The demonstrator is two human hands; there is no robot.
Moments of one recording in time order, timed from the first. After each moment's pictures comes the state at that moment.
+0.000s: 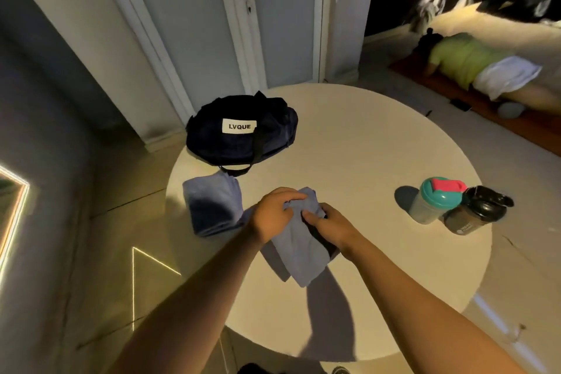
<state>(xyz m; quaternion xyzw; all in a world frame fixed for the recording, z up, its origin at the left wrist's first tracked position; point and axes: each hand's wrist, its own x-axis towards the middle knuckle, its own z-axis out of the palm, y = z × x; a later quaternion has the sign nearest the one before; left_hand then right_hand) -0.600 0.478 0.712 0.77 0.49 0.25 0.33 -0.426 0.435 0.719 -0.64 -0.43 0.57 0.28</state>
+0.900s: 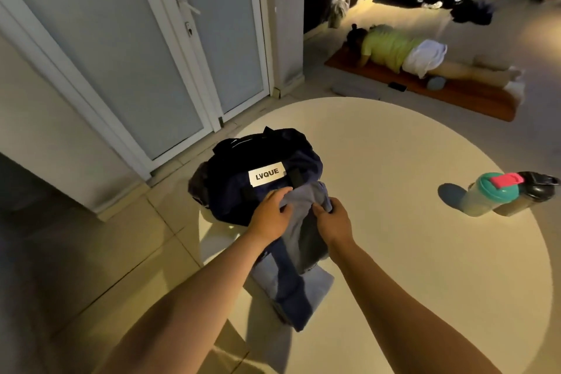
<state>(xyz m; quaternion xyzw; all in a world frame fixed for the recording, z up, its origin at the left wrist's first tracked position) -0.785 0.743 0.727 0.79 0.43 0.14 0.42 -0.659 0.641 0.740 -0.78 -0.22 0.37 0.47</state>
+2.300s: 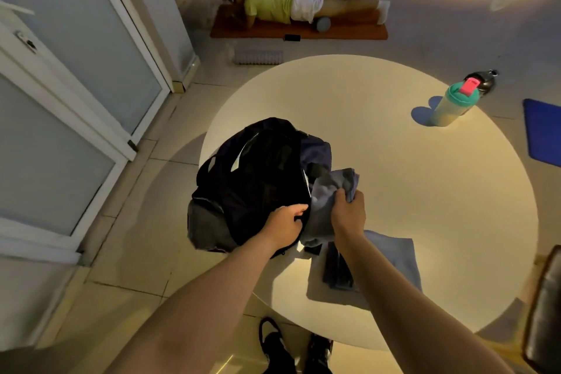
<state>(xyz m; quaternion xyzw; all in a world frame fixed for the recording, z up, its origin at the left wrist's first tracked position) -0.846 0.930 0.667 0.86 0.19 -0.18 0.44 -0.774 0.792 0.704 -0.79 0.19 0.15 0.56</state>
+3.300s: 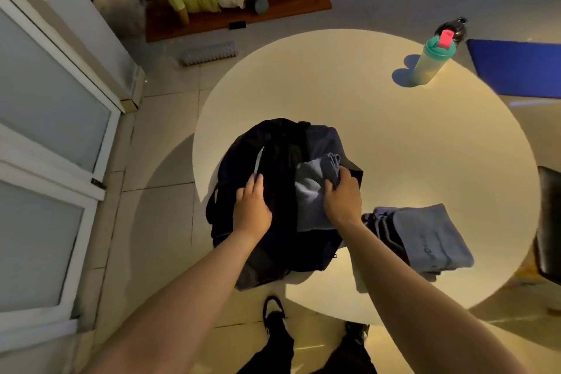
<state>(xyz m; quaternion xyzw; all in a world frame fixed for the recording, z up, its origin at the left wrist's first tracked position) -0.829 1.069 0.652 0.94 0.15 -0.07 0.29 -0.778 0.879 0.674 -0.91 0.10 0.08 0.40</state>
